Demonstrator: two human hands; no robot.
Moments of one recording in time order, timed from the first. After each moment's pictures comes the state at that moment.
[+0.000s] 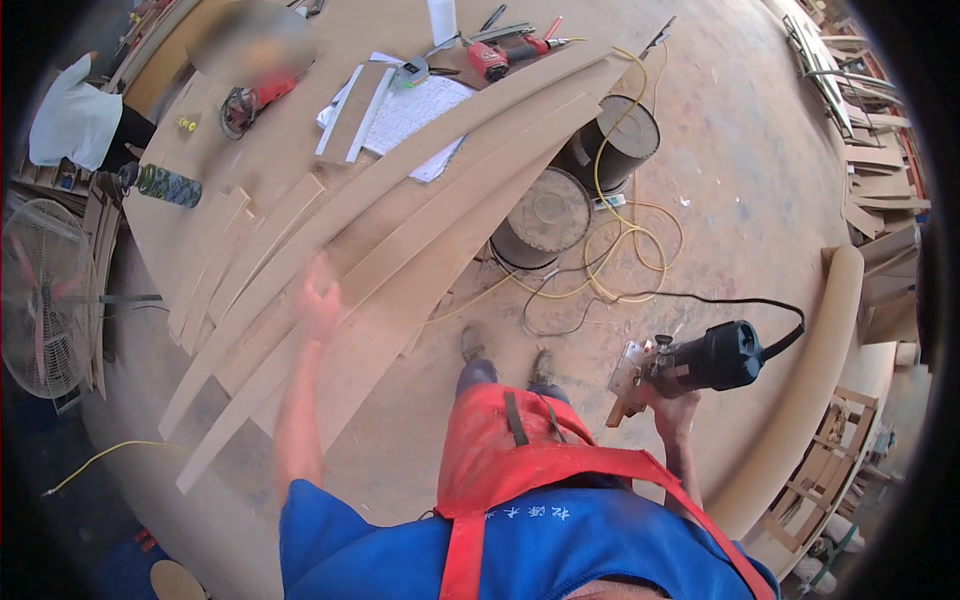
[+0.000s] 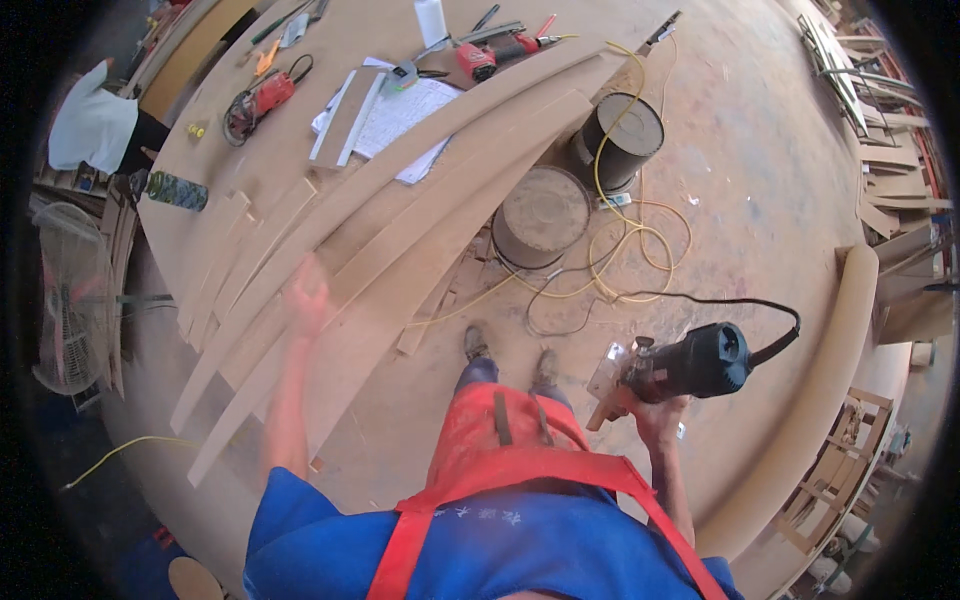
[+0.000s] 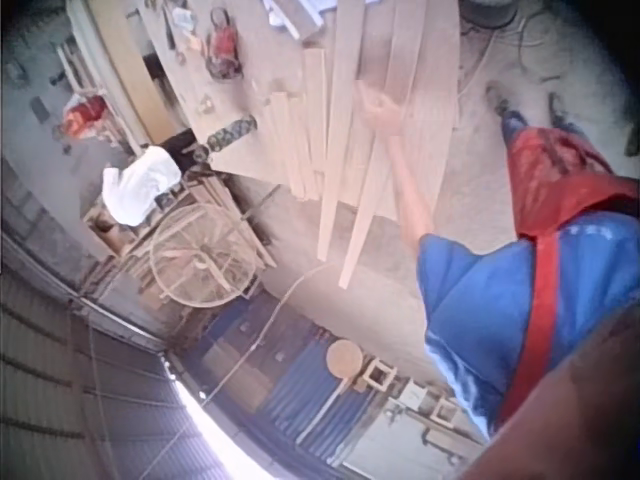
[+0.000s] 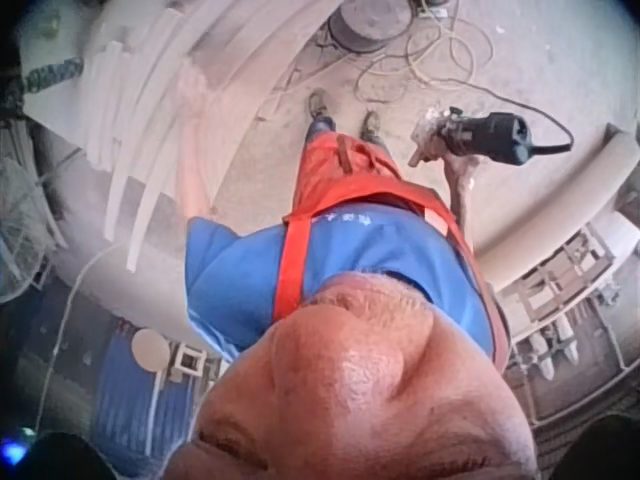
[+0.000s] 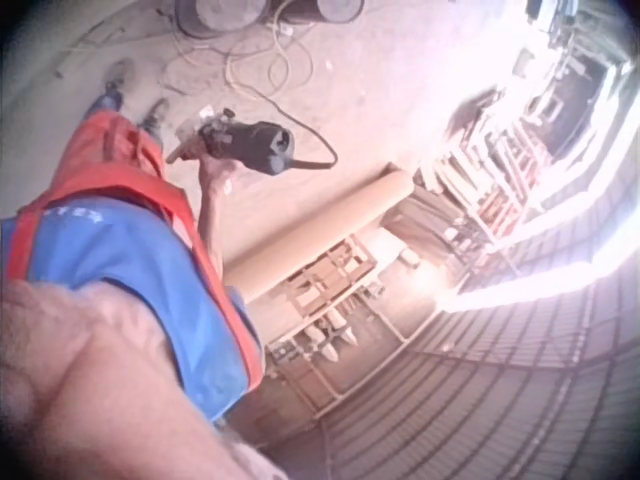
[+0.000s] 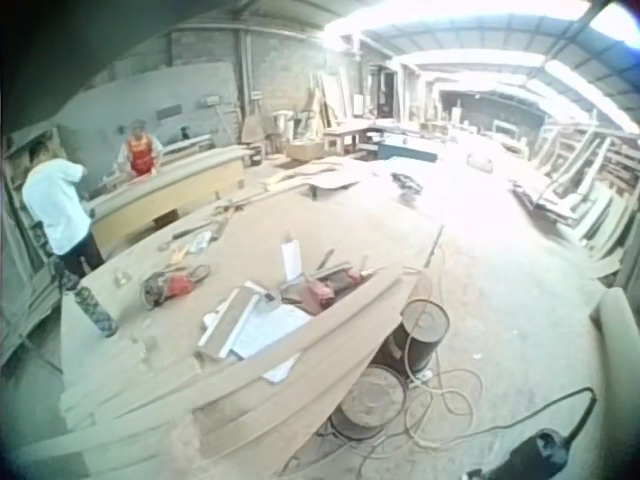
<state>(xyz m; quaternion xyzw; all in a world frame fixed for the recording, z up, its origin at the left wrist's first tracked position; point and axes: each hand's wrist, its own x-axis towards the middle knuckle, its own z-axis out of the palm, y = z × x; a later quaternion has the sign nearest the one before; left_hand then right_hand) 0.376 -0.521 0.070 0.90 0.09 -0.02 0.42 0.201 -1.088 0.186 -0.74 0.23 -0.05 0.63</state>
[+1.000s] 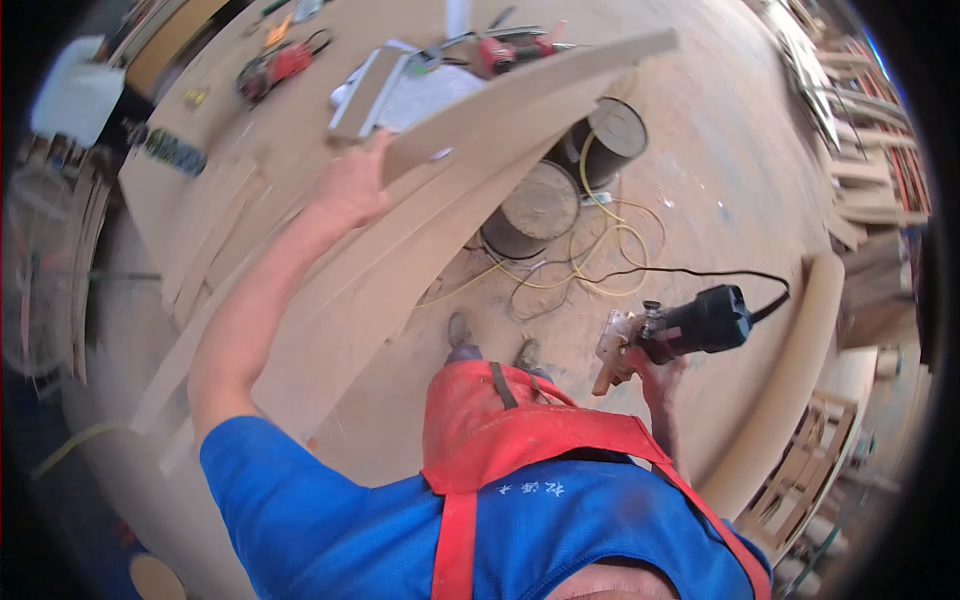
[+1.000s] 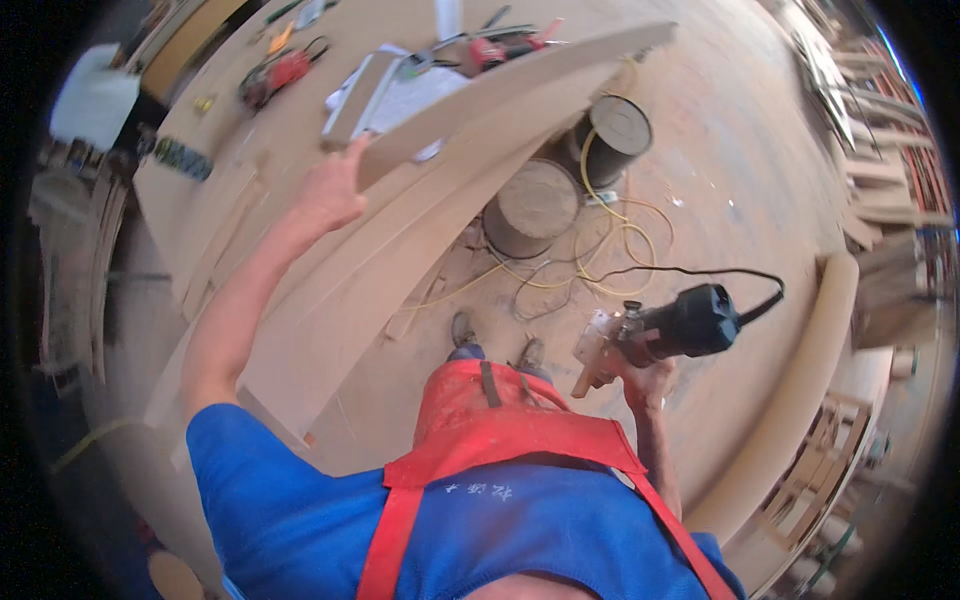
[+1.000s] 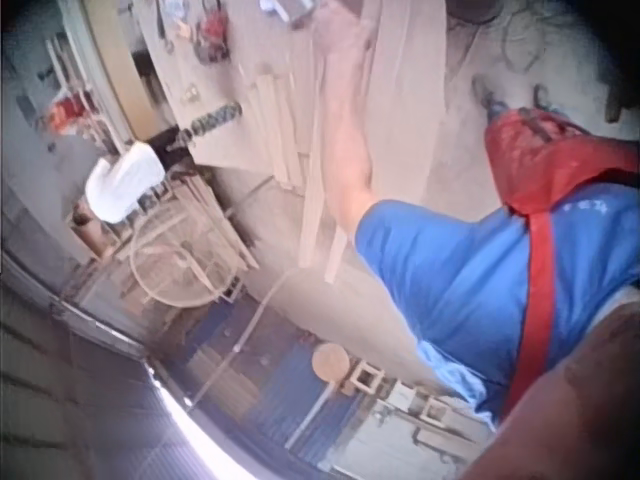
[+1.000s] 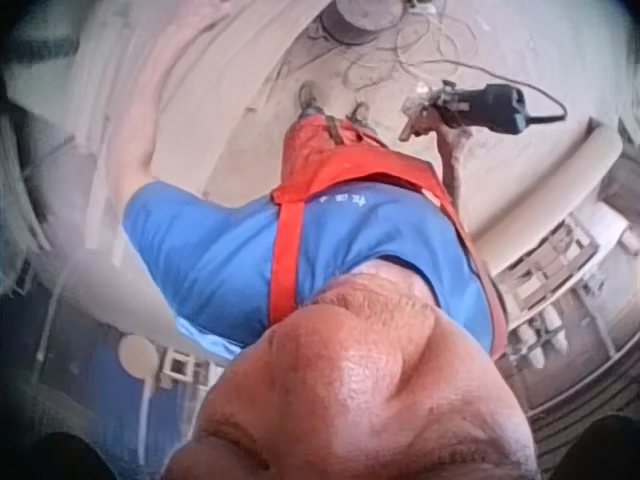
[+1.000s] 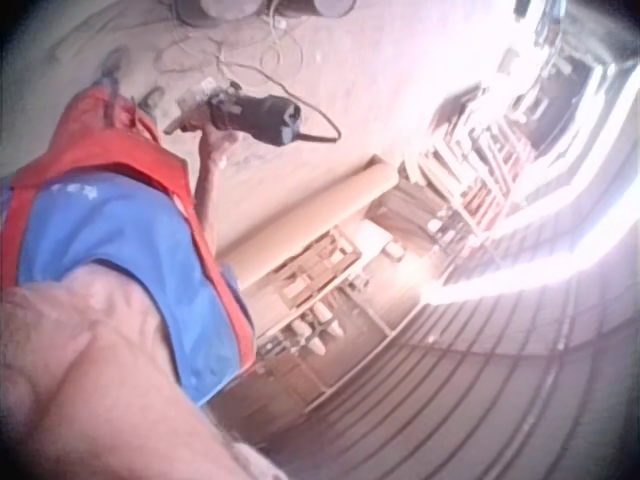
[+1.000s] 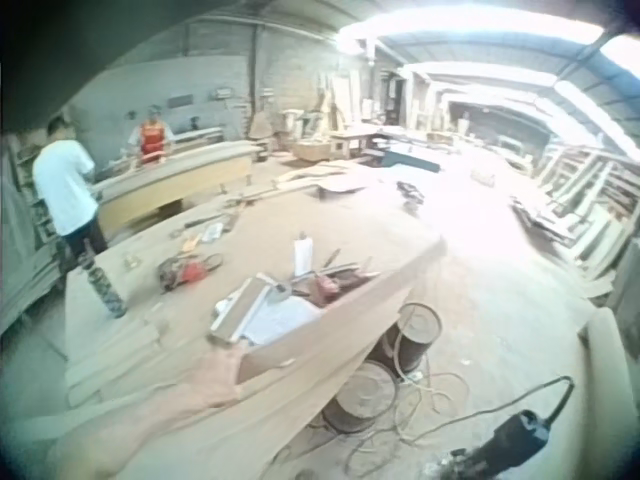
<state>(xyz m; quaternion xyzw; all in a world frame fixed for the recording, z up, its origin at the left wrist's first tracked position) 0.475 -0.610 0.231 0.99 -0.09 -0.10 0.03 0.192 -1.081 0.175 -0.76 0.19 -0.05 0.61</state>
